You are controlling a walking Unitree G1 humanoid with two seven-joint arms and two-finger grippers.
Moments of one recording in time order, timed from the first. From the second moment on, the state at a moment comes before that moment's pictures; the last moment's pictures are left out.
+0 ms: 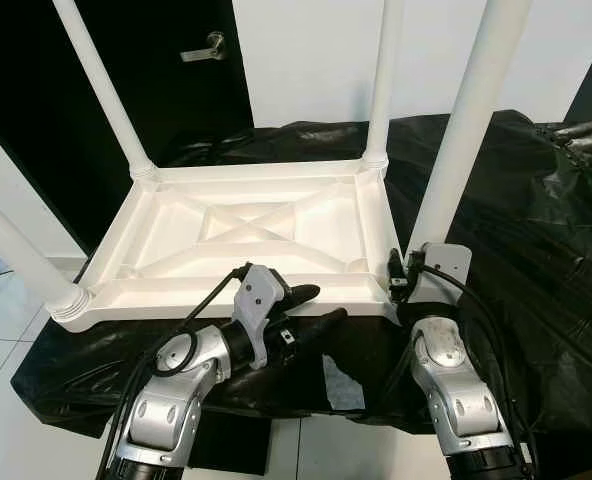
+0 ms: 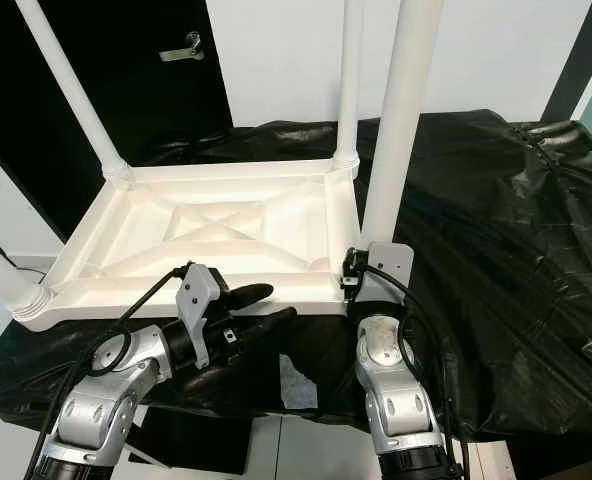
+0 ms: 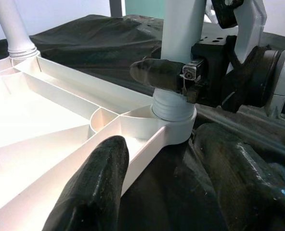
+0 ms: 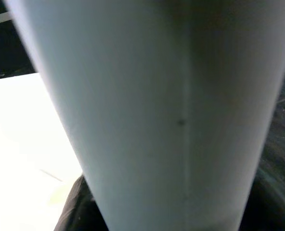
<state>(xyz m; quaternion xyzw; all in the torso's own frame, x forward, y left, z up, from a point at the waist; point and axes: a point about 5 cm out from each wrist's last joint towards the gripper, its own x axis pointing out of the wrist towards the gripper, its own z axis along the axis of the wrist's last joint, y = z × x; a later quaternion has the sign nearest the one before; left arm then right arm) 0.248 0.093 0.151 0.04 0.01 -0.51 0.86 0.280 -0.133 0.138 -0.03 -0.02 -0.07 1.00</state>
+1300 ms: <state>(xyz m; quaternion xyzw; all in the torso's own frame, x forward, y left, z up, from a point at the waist) 0.242 0.079 0.140 0.09 0.02 -0.52 0.85 0.302 -0.158 0.144 -0.13 -0.03 0.34 0.93</state>
